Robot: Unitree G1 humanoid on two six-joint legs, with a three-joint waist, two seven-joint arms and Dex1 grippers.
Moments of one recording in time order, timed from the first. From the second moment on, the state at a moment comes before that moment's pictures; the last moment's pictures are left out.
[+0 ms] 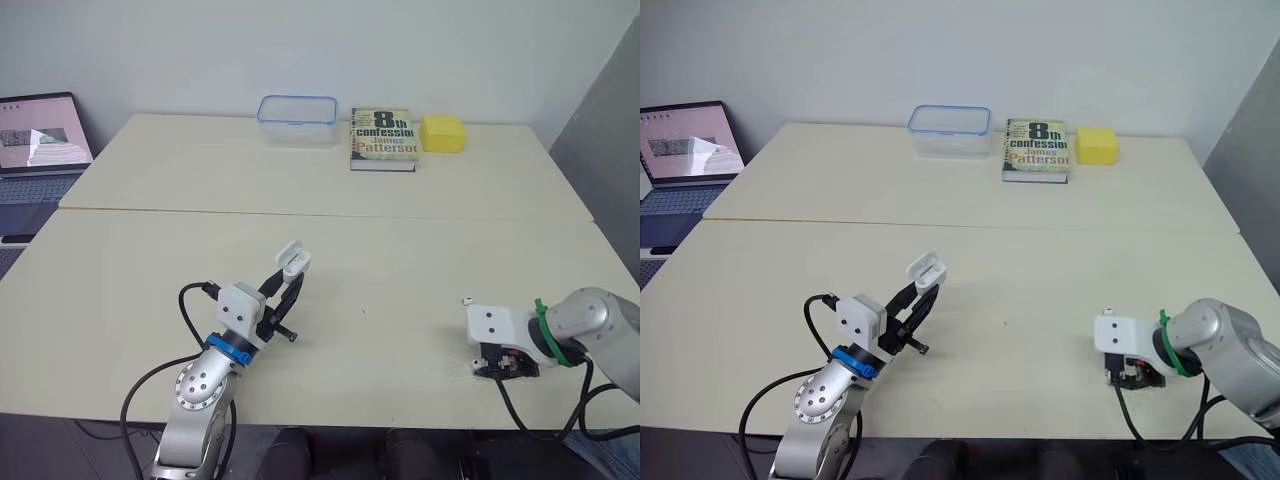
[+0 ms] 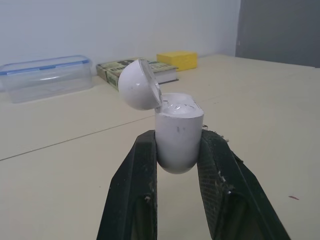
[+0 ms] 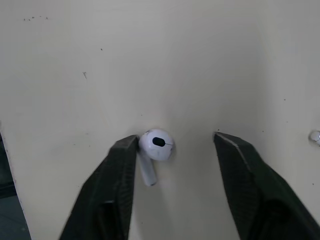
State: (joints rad) left arm 0.08 0.24 -0.03 -0.27 -0.19 -0.09 -0.46; right arm -0.25 -1.20 0.34 -0.49 0.04 0.73 1.18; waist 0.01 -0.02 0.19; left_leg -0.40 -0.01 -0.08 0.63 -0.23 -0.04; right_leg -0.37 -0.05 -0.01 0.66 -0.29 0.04
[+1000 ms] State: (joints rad) left arm -0.05 0.19 -0.06 -0.24 -0.22 -0.09 -0.47; right arm -0.56 -0.37 -0.04 -0.50 0.55 0.86 0.78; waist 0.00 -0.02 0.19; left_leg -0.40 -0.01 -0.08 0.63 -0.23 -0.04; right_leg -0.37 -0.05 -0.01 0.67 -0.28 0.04
